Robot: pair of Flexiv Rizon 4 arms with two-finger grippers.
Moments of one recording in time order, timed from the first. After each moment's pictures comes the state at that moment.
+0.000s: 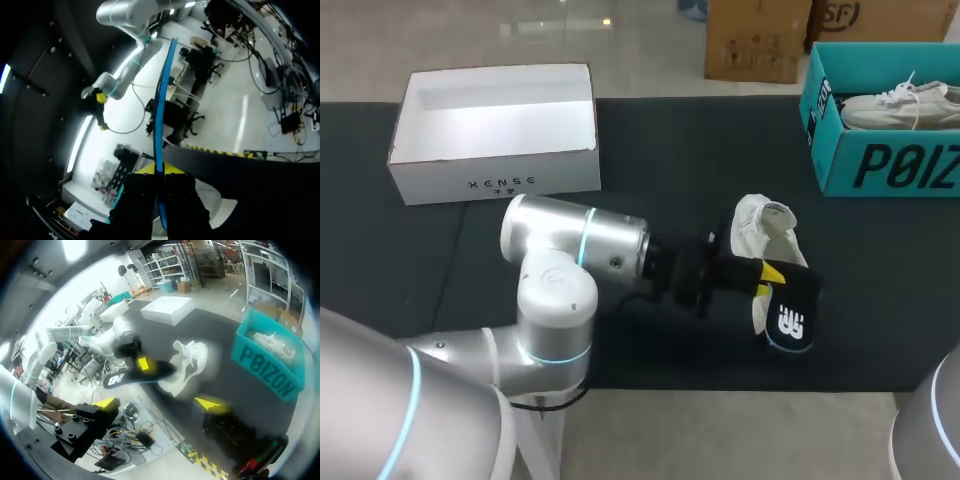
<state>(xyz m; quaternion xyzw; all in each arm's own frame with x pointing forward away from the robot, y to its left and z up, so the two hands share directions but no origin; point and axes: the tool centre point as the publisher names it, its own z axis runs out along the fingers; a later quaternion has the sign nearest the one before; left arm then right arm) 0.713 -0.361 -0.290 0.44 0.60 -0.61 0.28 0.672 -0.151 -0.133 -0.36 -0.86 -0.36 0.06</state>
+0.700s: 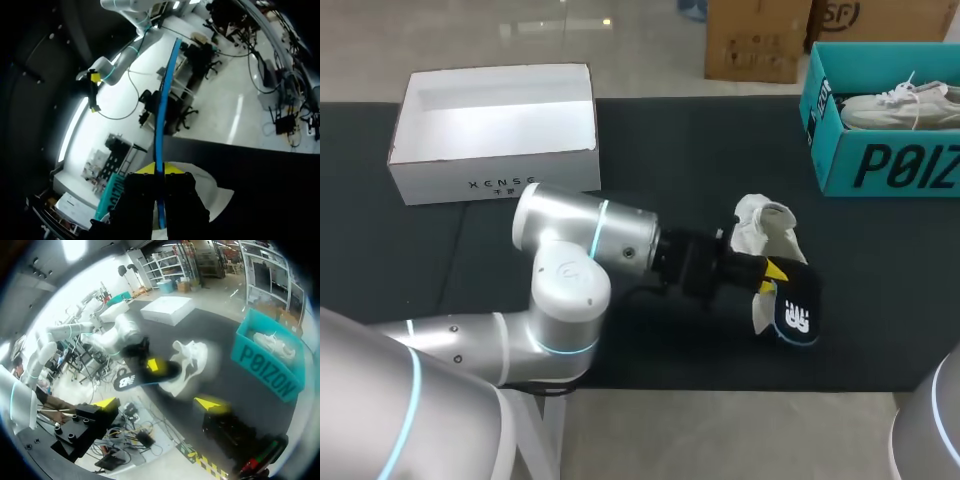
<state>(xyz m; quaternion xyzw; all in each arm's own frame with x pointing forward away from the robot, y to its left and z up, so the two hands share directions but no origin) 0.734 -0.366 -0.316 0.43 0.65 -0.58 0.26 0.672 -0.151 -0.133 -0.36 -0.86 -0.36 0.06</state>
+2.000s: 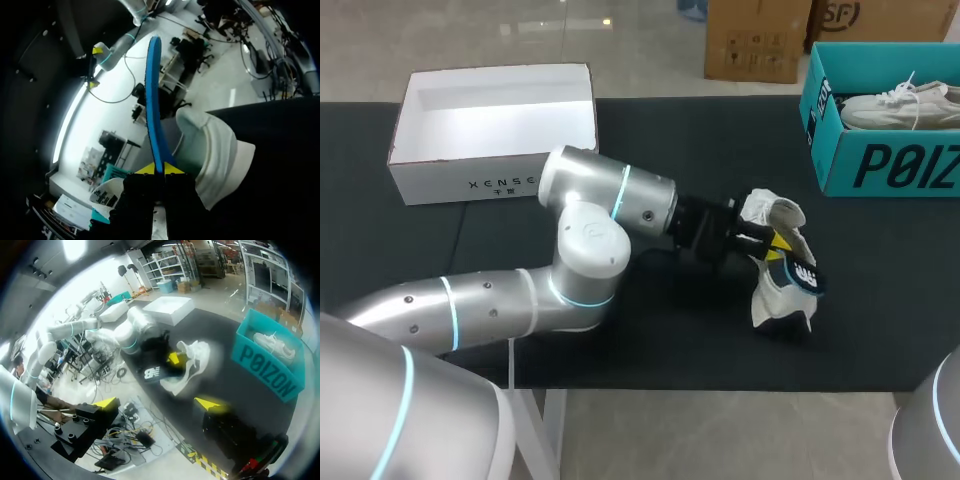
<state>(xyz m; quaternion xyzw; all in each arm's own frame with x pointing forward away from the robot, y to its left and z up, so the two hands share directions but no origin) 0.806 -0.391 -0.336 0.46 0.65 -0.55 0.25 0.672 -0.151 -0.133 -0.36 -0.86 -0.36 0.06</state>
